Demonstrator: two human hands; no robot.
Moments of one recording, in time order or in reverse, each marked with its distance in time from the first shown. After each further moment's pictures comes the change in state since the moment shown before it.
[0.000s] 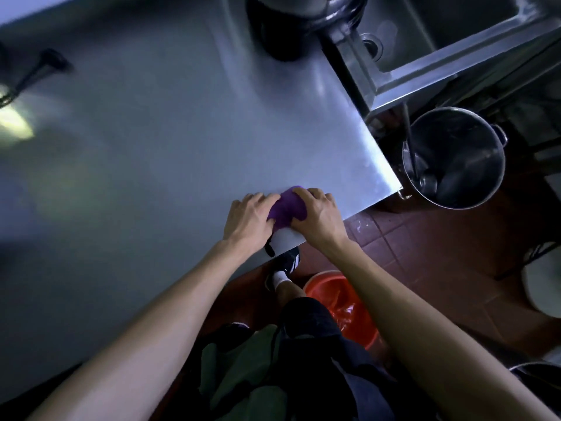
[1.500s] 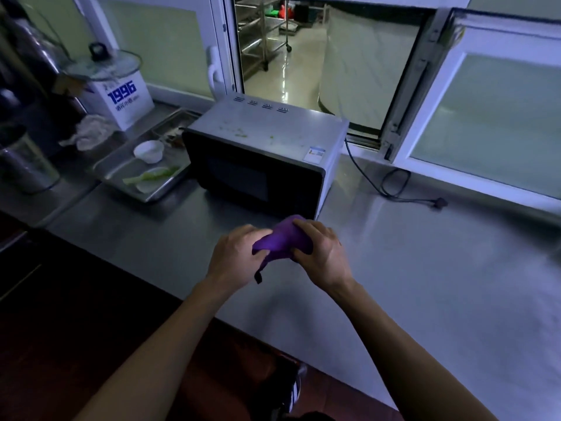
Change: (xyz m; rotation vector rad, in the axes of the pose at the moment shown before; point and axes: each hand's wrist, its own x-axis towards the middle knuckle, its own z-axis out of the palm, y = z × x) left_hand -0.500 -0.416 -0.203 -0.146 0.875 -0.668; right_hand -0.154 -0.590 0.250 0.007 -0.074 -1.062
